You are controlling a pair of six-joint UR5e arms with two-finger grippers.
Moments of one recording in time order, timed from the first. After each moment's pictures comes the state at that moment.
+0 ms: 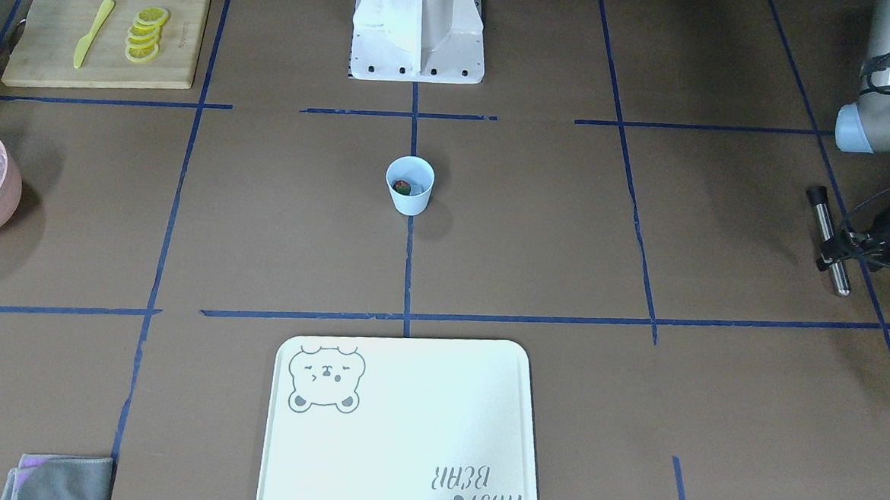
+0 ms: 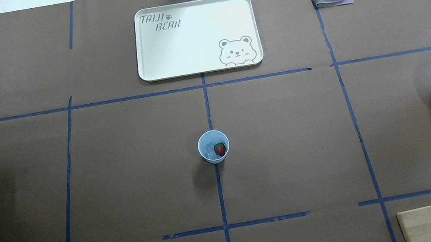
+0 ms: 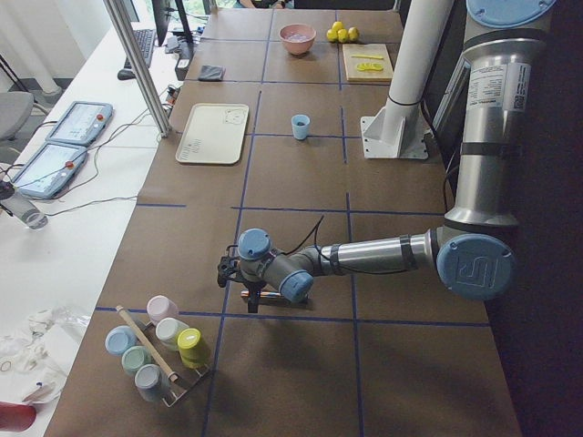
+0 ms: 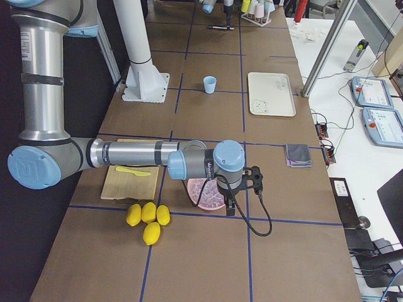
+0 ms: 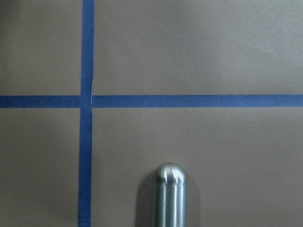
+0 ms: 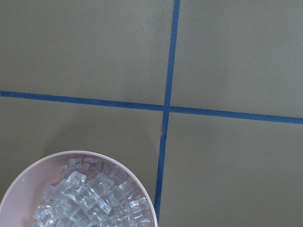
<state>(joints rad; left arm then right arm) -1.16 -1.59 -1.30 -2.32 -2.22 -0.62 1.60 -1.62 1.67 -1.50 2.38 -0.02</state>
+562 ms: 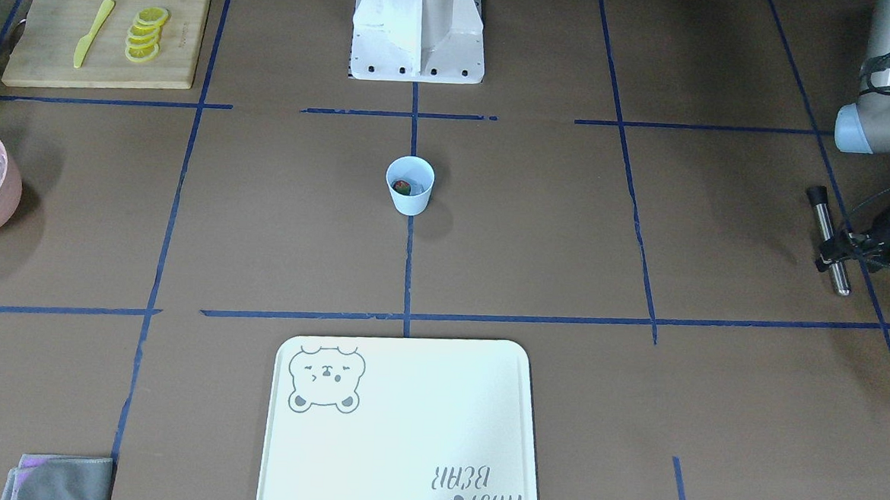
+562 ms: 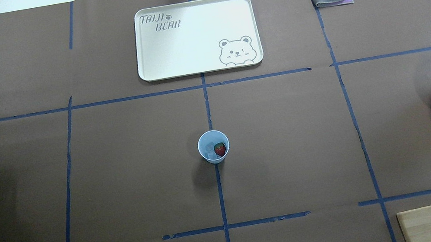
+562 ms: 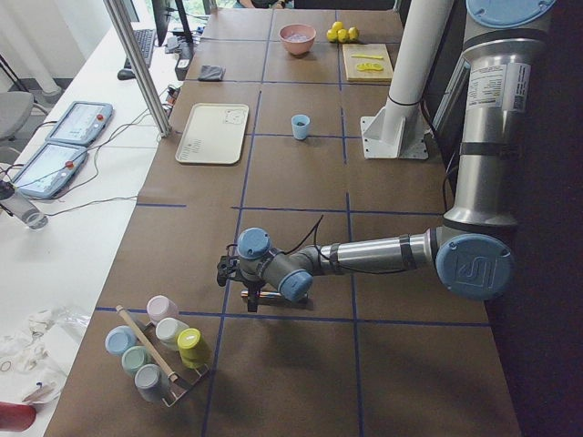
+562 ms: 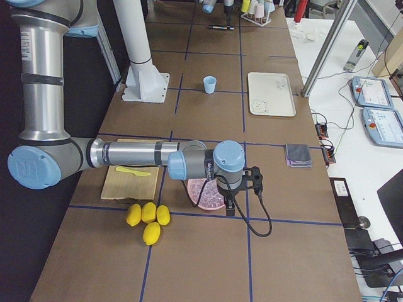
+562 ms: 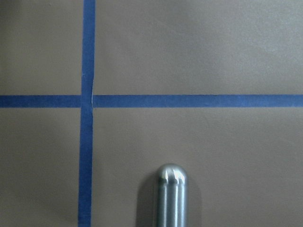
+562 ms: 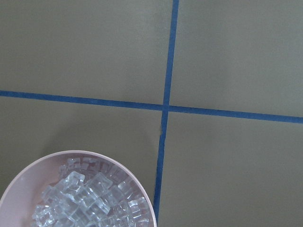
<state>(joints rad) -1.15 -1.60 -1.30 -2.32 -2.22 -0.62 1.60 -1.62 1.67 -1.50 2.37 -0.02</state>
